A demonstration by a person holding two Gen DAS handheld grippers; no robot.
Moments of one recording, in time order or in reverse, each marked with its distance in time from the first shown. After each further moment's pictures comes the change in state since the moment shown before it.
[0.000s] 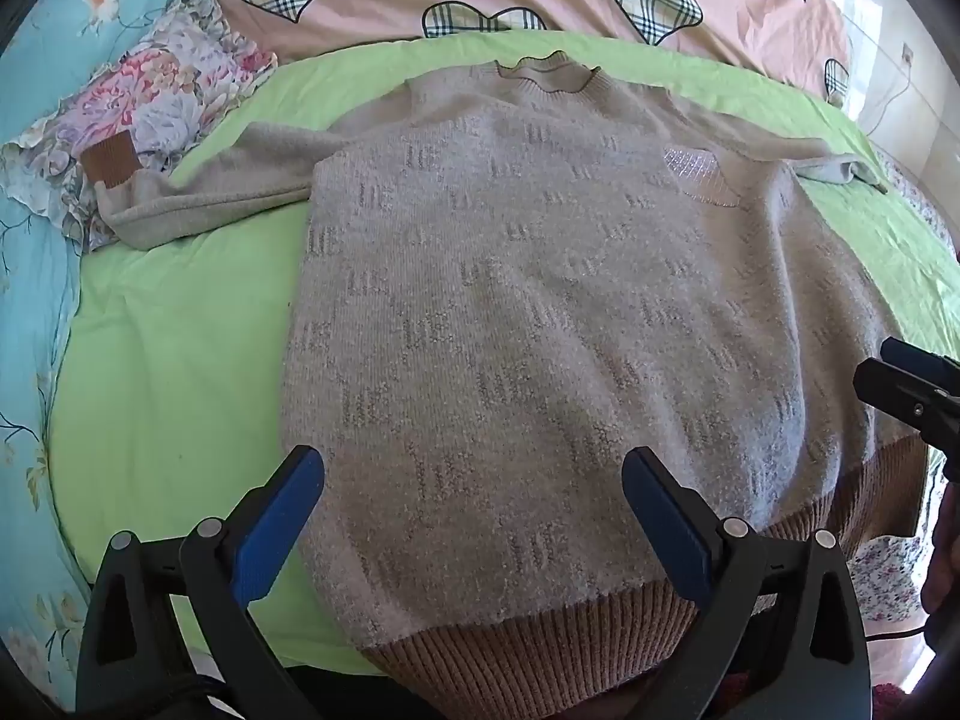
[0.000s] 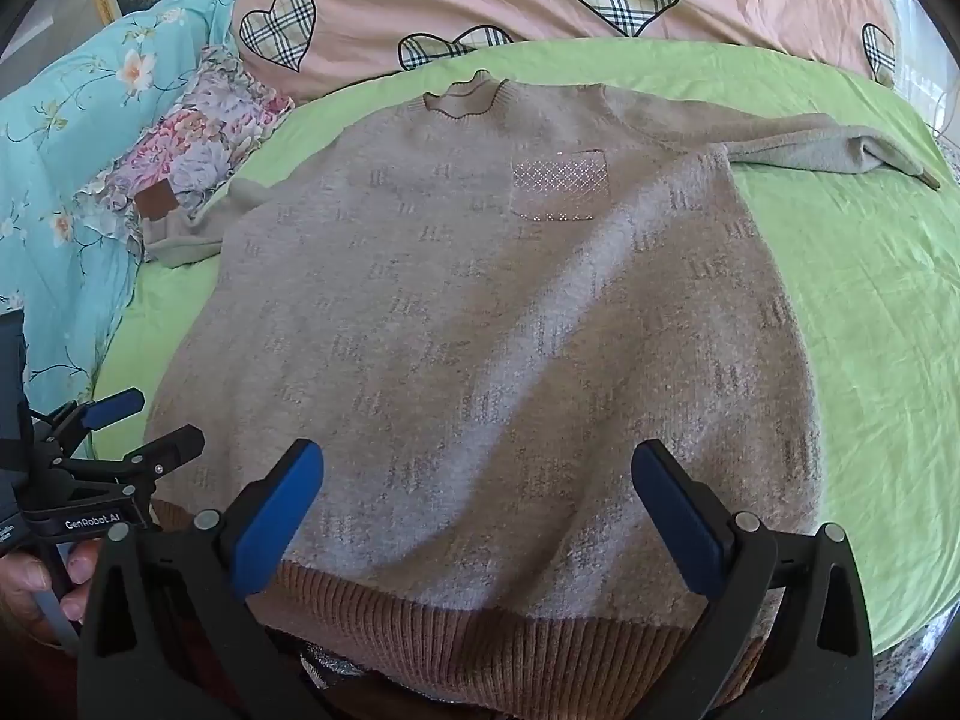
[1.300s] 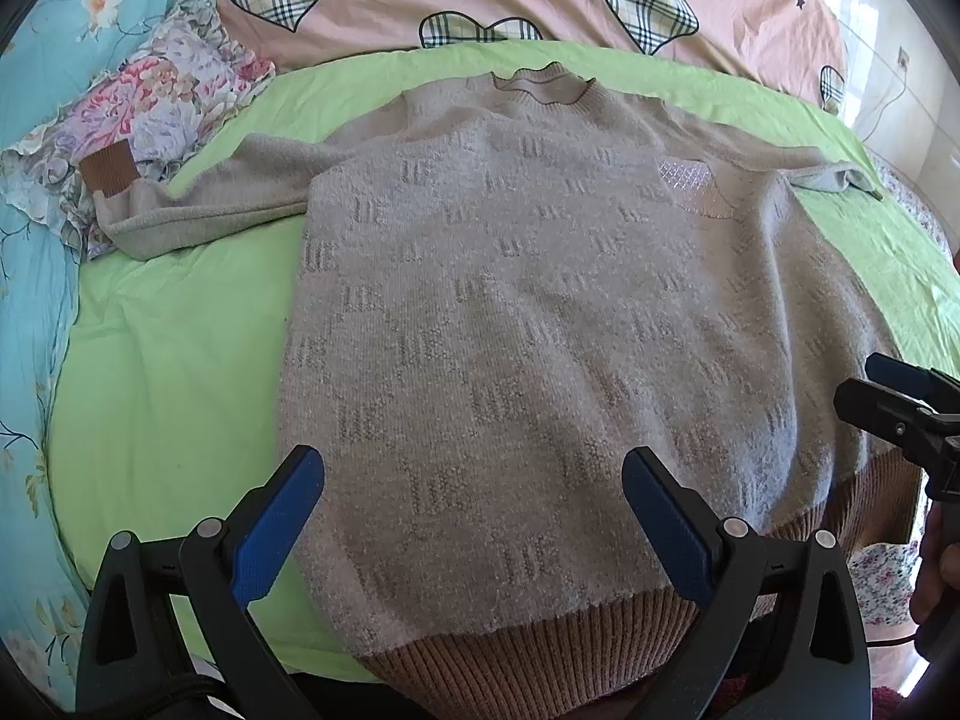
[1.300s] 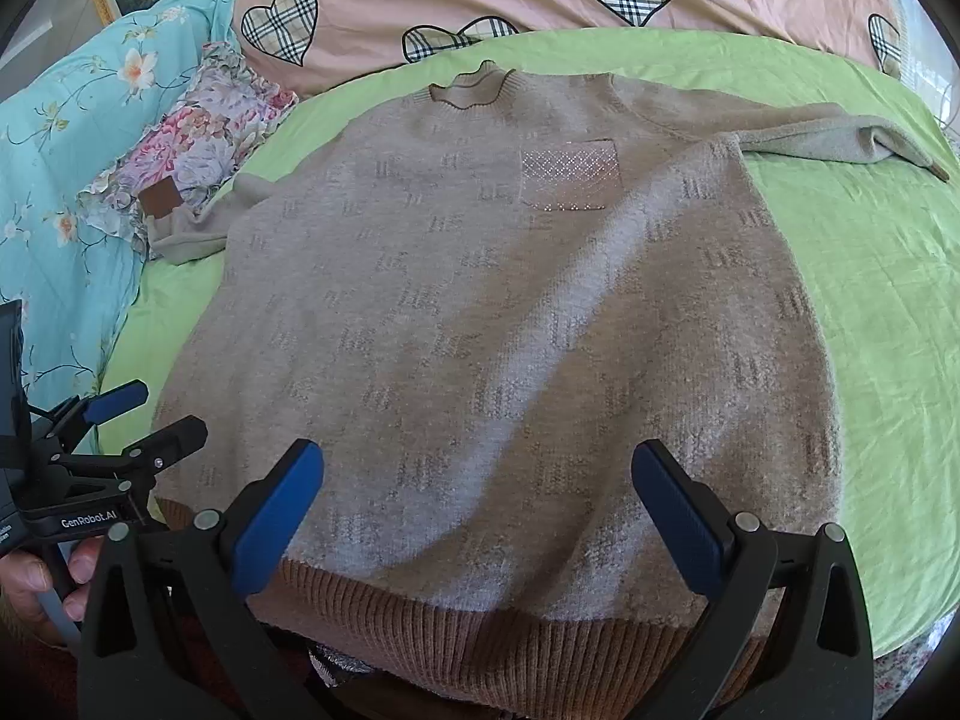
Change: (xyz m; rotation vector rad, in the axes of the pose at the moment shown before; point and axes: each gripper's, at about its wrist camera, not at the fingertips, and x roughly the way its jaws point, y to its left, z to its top) left arm -0.005 -0.002 0.005 -0.017 -0.048 -0.028; right arm 0.005 0.003 -0.001 -0.003 0.022 -0.010
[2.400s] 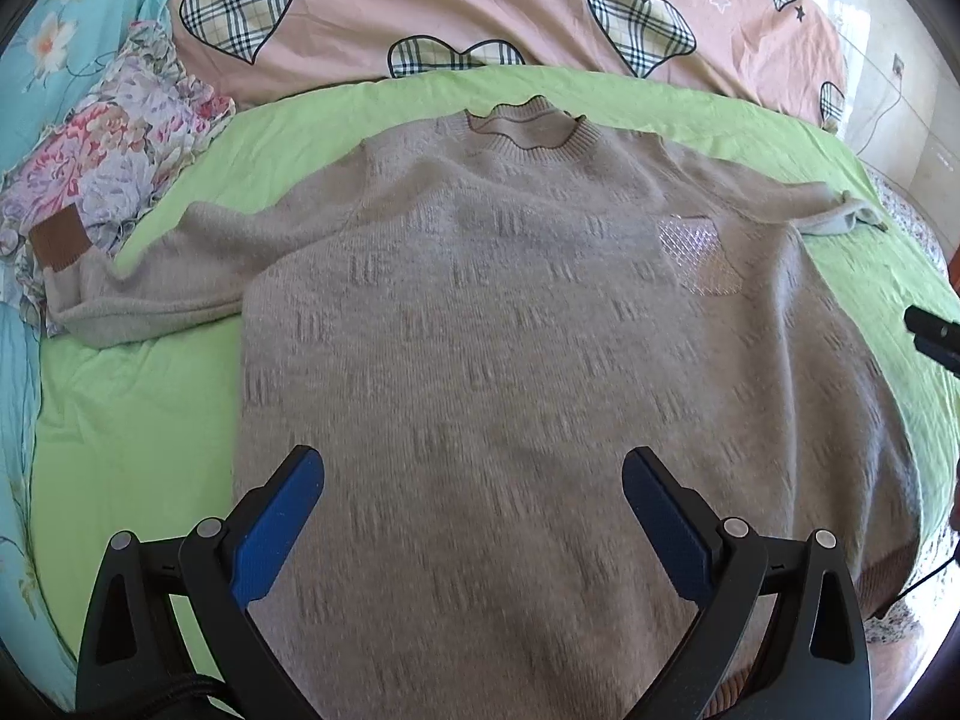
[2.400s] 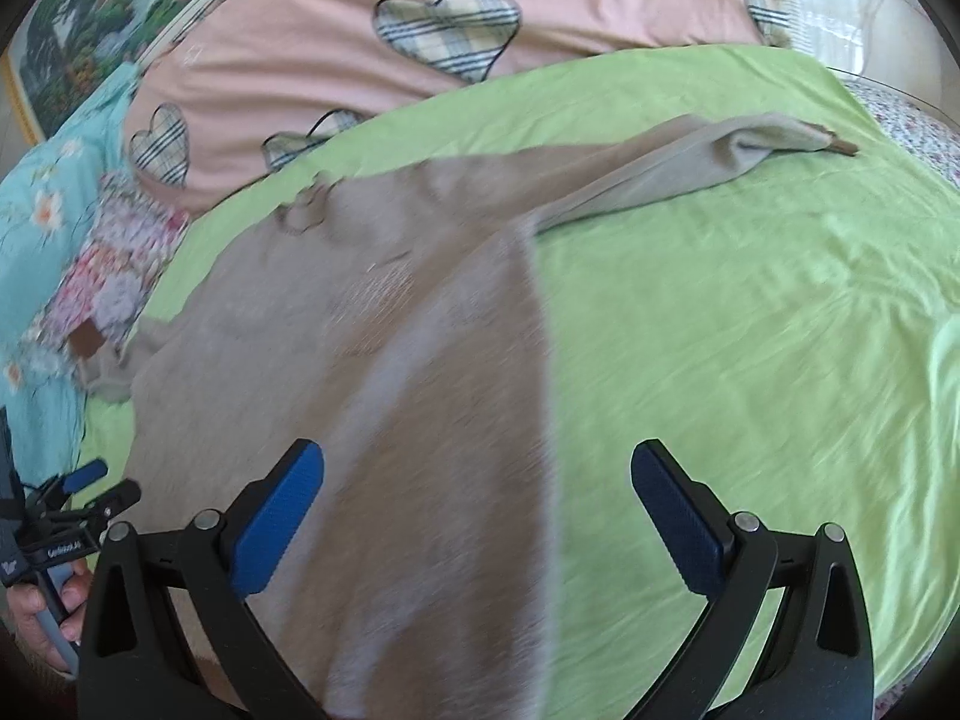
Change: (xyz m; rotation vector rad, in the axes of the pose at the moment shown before) left arm 0.039 -0.015 0.073 0.064 -0.031 0.023; right arm -0.028 -0.142 0.065 0.244 -0.093 -0.107
